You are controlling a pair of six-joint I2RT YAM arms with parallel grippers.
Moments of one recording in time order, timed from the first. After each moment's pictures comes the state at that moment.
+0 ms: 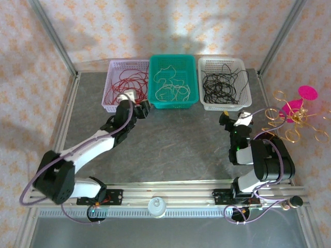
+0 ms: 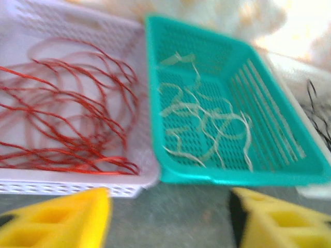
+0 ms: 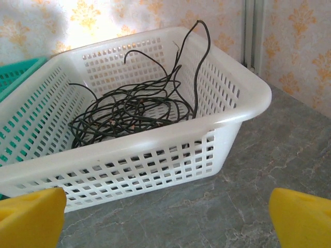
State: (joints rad) left arm -0.44 1.28 0.75 0.17 -0.33 -0.47; right arm 0.01 1.52 0.21 1.16 0.18 0.20
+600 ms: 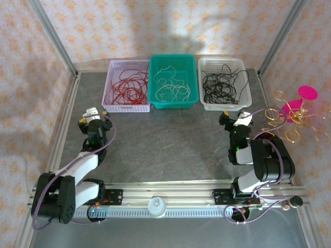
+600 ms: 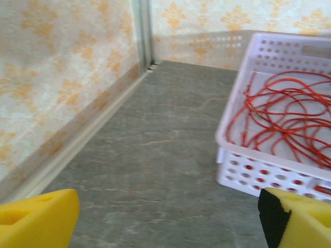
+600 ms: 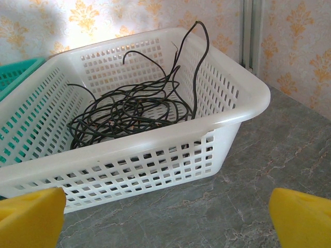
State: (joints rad) left arm -0.03 1.10 0.29 0.51 -0.53 -0.12; right arm 0.02 1.52 0.21 1.16 0.19 0.20
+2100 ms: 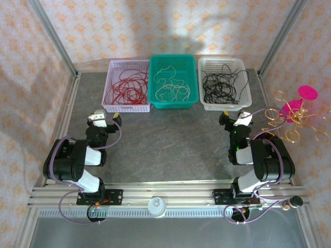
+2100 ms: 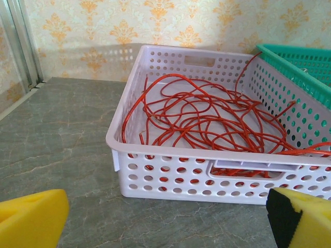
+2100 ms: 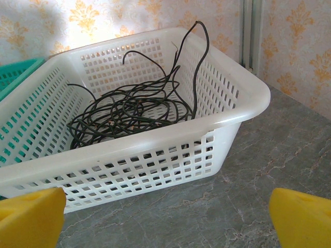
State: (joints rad) left arm 0.06 1.53 0.19 1.22 -0.01 -0.09; right arm 0.02 1.52 0.21 1.16 0.19 0.20
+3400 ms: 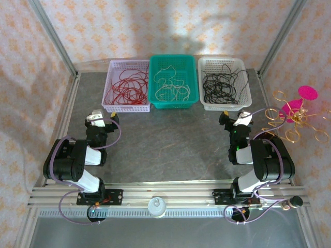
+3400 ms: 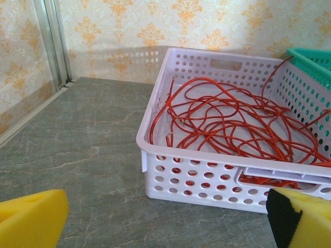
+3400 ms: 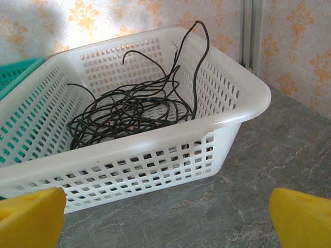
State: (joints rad) left arm 0.06 1.53 0.20 1.21 -0.11 -0.10; right arm 0.02 1.52 0.22 1.15 0.19 0.20
